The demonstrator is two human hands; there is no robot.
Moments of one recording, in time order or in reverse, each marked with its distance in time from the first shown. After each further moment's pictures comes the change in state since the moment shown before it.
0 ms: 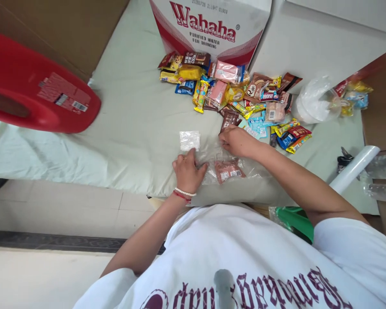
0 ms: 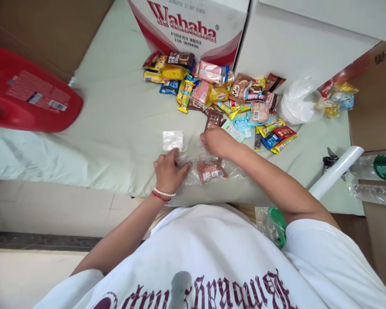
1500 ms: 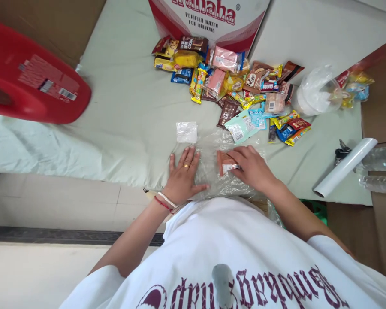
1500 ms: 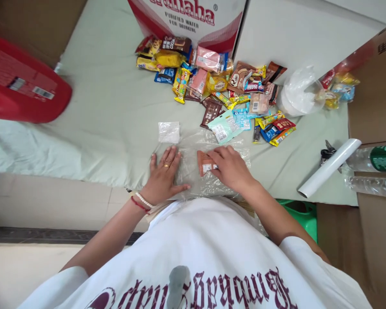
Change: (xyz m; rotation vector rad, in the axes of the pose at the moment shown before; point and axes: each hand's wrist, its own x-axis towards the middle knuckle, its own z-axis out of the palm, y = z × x) left_hand -0.038 -0.035 -0.020 0.202 -0.277 0.471; right_hand -0.105 -0.043 0.056 0.185 0.254 0.164
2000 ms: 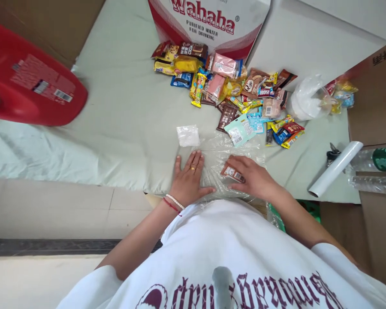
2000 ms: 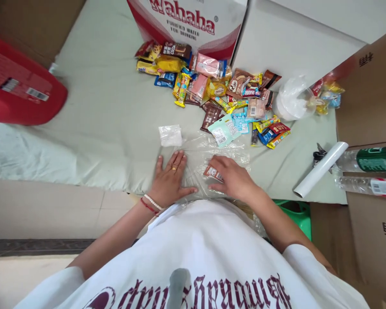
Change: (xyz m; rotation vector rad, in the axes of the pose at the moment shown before) left_hand 0.009 0.014 0.006 0.032 -0.063 -0.007; right_hand -0.022 -0.006 -0.010 0.085 -0.077 0.108
